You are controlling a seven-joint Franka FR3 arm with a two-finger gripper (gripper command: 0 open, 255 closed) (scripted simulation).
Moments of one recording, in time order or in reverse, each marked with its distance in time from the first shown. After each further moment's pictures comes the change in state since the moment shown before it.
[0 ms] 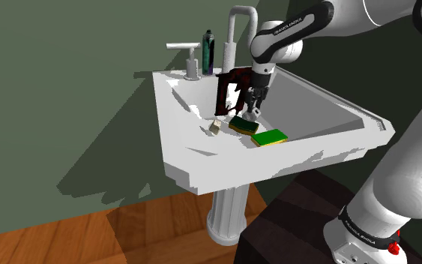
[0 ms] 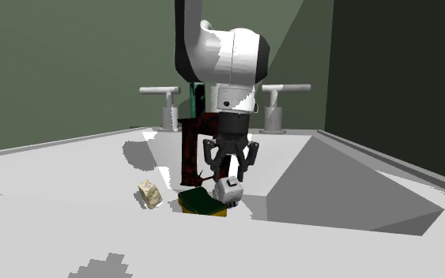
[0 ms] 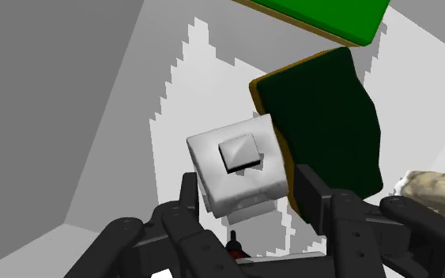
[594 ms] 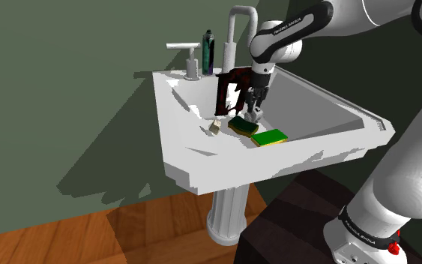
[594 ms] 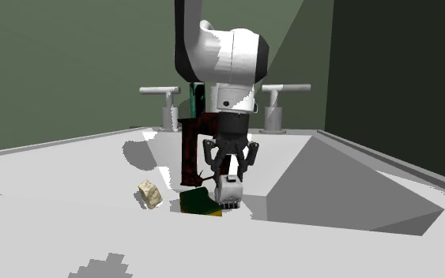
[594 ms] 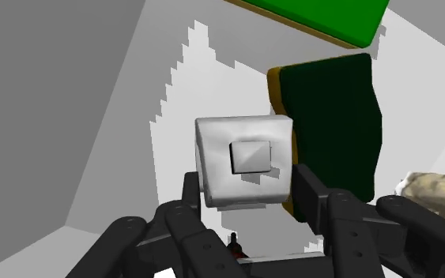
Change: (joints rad) arm 0.001 0.004 0.001 0.008 -0.005 -0.014 0.007
